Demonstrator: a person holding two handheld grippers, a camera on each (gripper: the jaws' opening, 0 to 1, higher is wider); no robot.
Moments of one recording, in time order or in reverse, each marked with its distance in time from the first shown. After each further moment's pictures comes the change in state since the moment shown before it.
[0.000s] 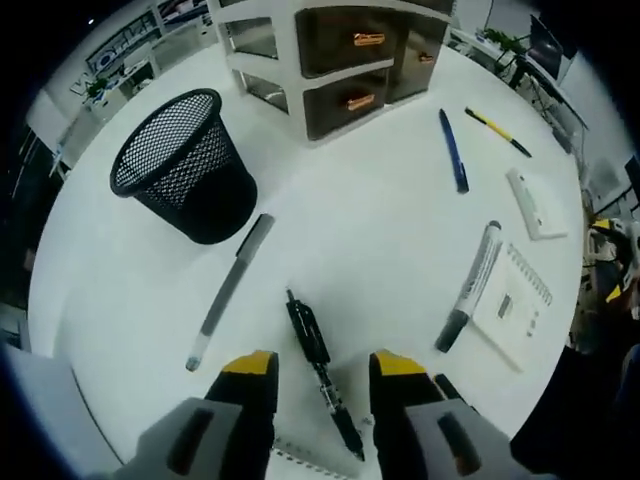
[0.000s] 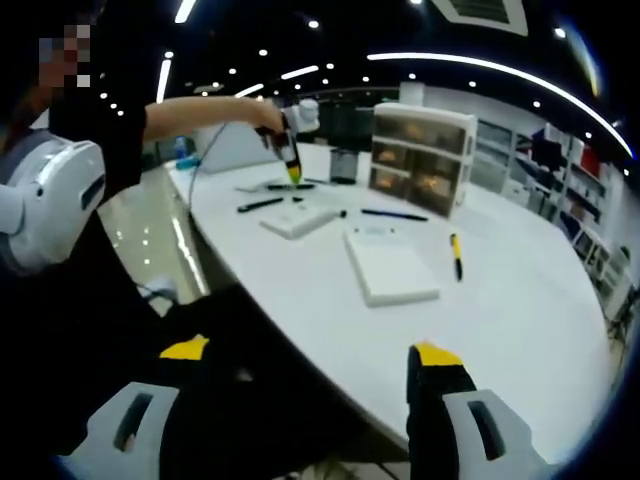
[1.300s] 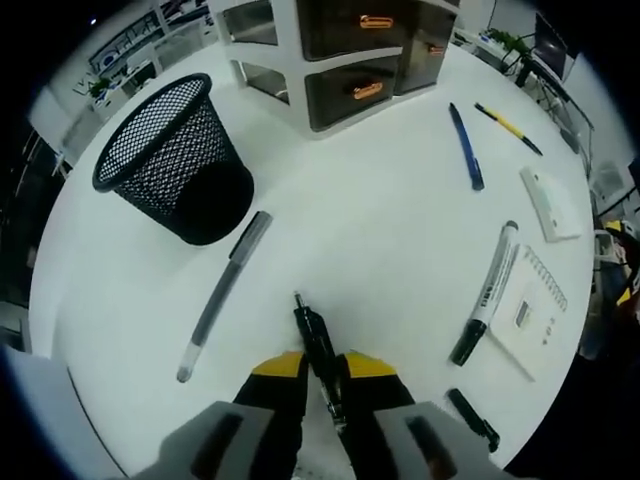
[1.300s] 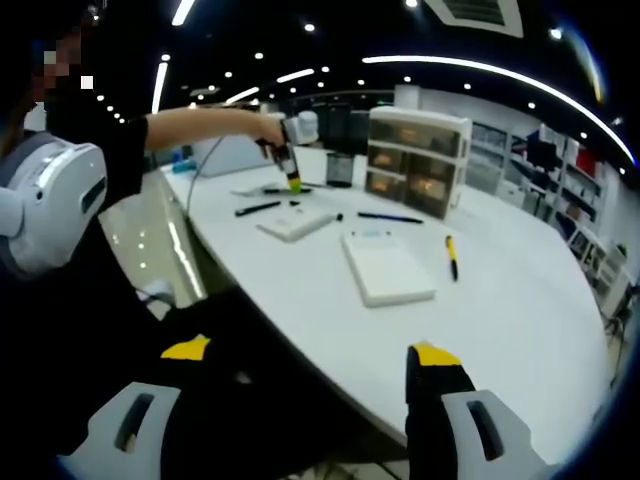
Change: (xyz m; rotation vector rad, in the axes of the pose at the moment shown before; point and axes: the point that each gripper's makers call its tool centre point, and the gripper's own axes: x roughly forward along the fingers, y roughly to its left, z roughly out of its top) left arm 0.015 0.002 0.002 -0.001 -0.010 0.018; right arm -0.004 0.001 0.003 0.006 -0.019 -0.019
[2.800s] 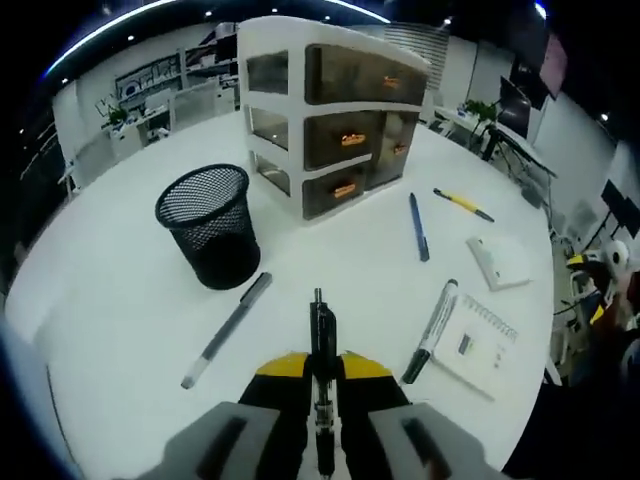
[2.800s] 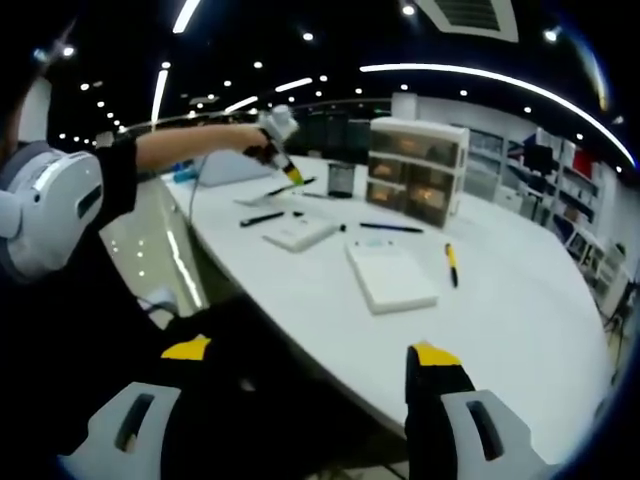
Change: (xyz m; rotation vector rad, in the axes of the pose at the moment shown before) left arm -0.060 -0.006 0.018 -0.075 -0.434 -0.094; right arm -0.007 0.010 0.007 0.005 -0.043 -0.008
